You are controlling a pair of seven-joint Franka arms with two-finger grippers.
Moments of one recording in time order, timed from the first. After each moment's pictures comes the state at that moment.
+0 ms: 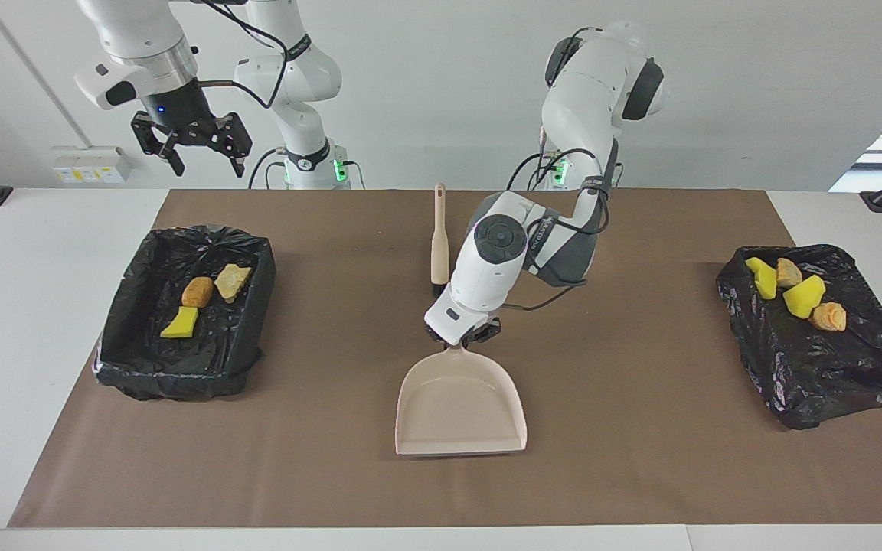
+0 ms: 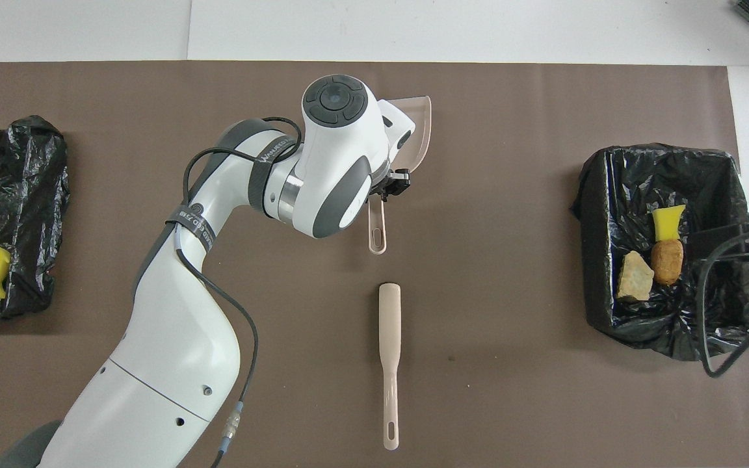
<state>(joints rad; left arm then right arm) -0.55 0.77 -0.08 -1.10 -0.11 1.90 -0.54 0.05 -0.13 -0.05 -1.63 -0.02 1.49 0.04</state>
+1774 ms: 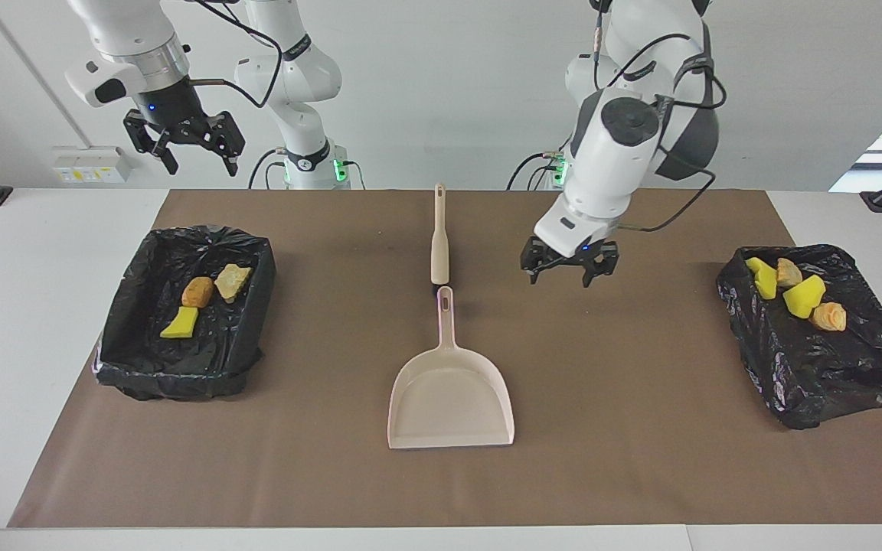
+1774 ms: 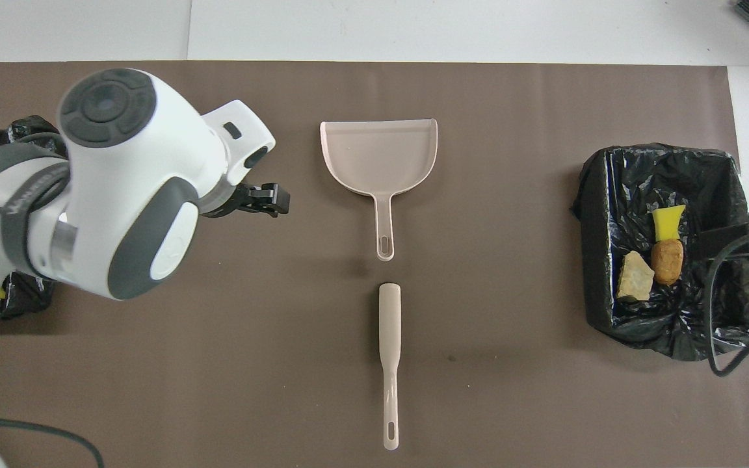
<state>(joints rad) -0.46 0.16 0.09 -1.65 -0.06 1.81 -0.21 0.05 -0.13 -0.05 -1.63 -0.02 1.49 0.04</state>
